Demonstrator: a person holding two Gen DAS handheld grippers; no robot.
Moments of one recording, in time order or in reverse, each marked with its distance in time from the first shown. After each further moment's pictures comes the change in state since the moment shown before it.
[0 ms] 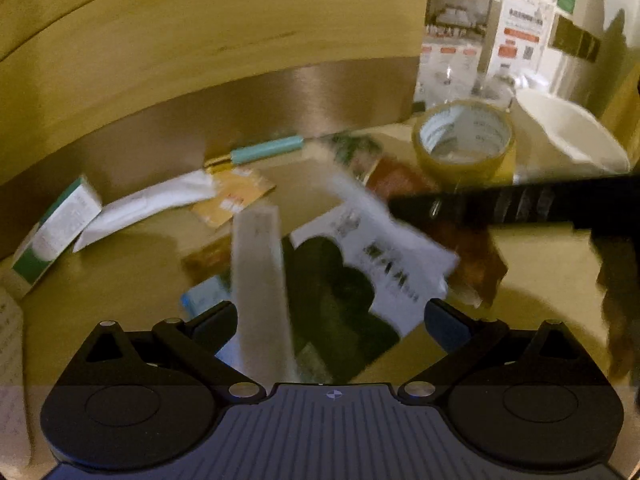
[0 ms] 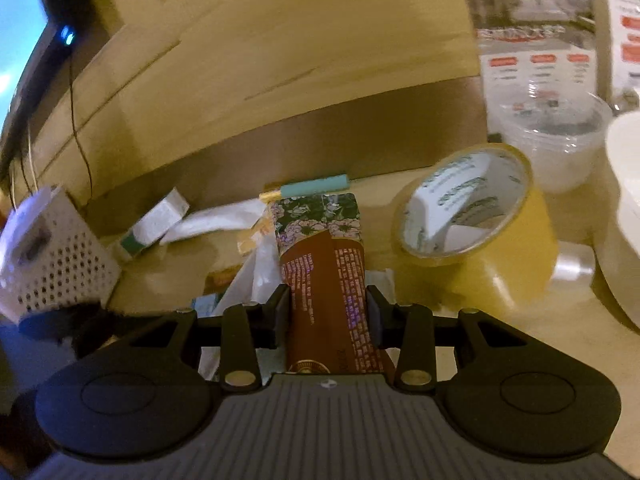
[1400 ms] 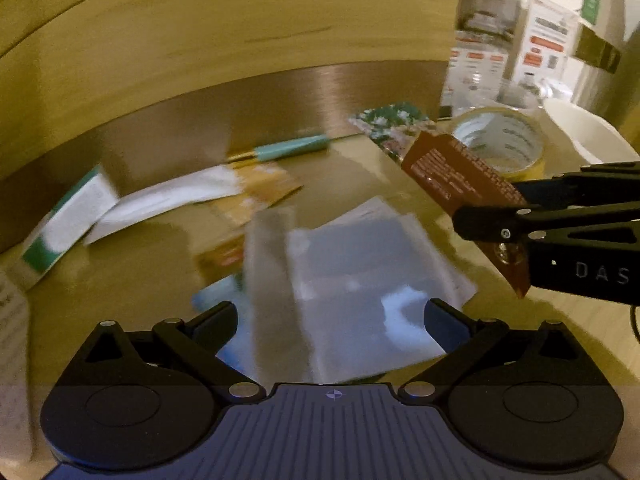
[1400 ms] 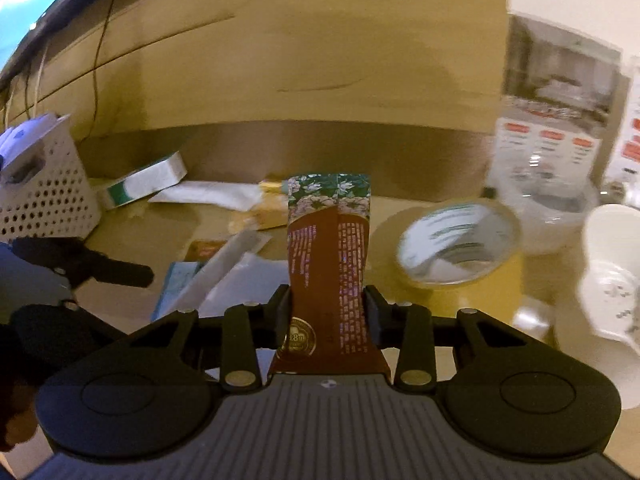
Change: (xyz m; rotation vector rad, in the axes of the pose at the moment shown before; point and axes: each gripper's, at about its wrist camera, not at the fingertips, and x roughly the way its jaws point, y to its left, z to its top) left arm 0.011 0.008 0.010 -0.035 -0.011 -0.001; right arm -0.022 0.028 -0.005 -0.326 -0.017 -0.188
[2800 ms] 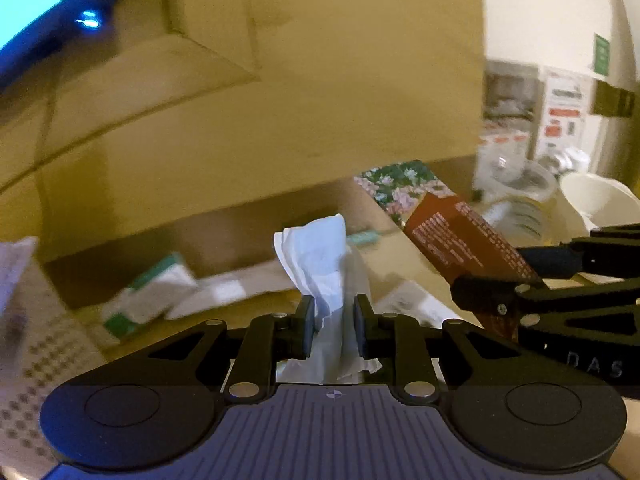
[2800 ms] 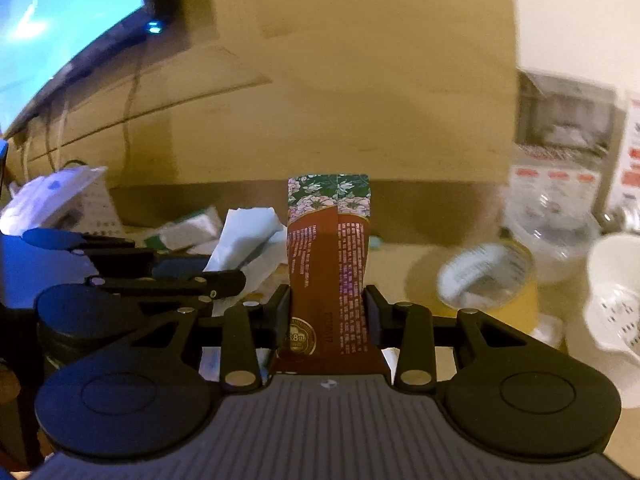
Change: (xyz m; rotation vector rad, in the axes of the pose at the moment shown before) left arm -0.065 0.013 0.010 0.005 -0.224 0.163; right arm -0.028 0.046 0.025 0.007 -0.124 0.074
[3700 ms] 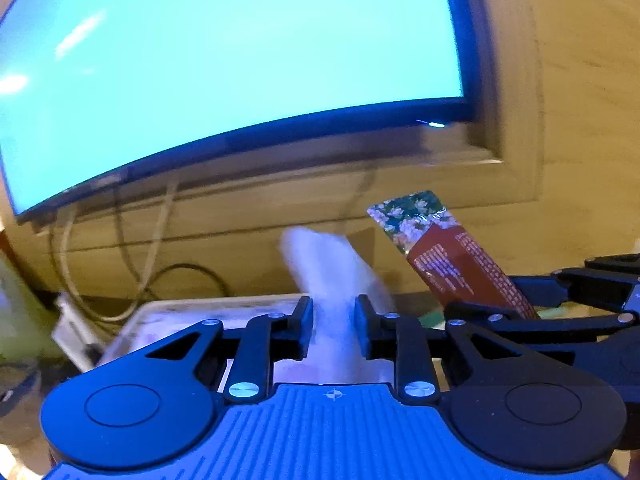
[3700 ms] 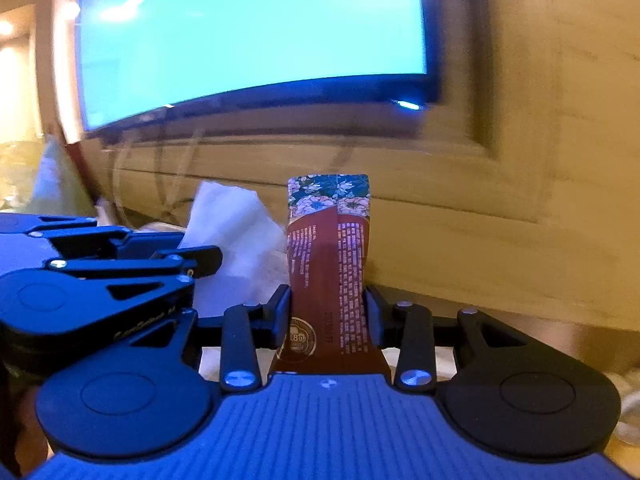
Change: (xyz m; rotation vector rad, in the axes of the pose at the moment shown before) left arm -0.132 0.199 0.022 -0.138 -0.115 0.344; right arm 0.020 0.217 0.099 -0.174 -0.082 0.206
